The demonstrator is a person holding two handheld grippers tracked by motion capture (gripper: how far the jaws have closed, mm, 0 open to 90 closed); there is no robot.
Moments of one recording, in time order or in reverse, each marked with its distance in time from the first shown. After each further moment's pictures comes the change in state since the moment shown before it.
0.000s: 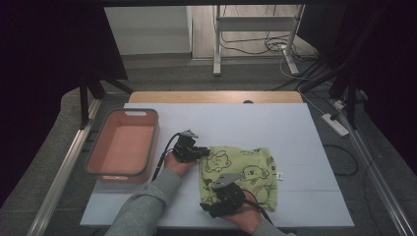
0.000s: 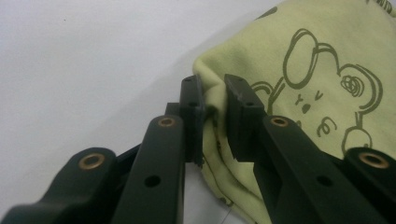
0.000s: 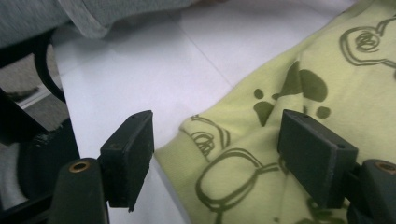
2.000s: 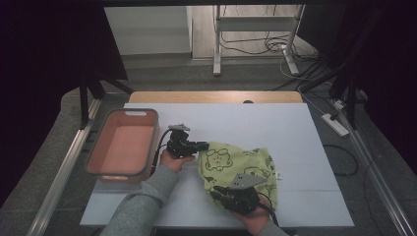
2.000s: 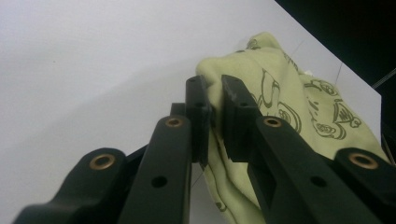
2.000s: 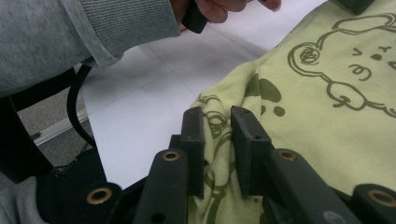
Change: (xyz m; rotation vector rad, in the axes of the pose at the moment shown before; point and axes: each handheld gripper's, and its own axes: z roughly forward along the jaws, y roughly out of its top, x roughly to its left) left arm -0.007 0.012 -0.038 -0.126 -0.135 -0.091; right arm -0.002 -0.007 -0.044 -0.233 -0.012 0.018
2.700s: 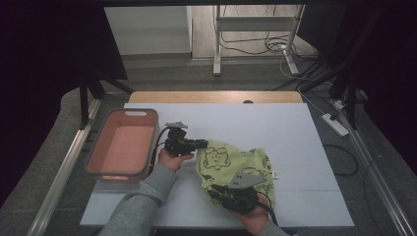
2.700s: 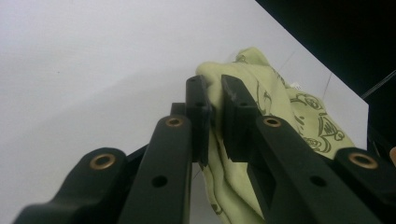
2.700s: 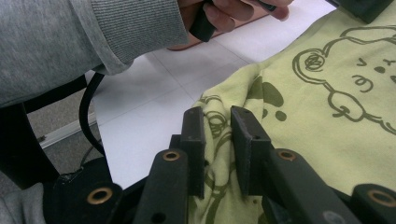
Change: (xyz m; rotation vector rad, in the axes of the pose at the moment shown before) left arm -0.002 0.005 -0.009 -0.018 -0.006 -0.018; right arm 0.003 0.007 -0.001 -0.037 0.026 -0.024
